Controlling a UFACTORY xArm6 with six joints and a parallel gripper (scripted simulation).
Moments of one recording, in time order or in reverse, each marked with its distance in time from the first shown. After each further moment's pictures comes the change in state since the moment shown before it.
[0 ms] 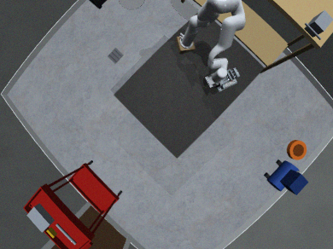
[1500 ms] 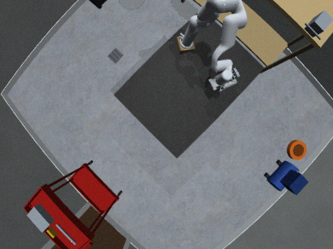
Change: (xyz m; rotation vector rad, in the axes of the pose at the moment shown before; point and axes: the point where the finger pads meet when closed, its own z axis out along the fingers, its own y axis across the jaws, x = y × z) arm 0.000 -0.035 -0.044 0.001 0.000 0.000
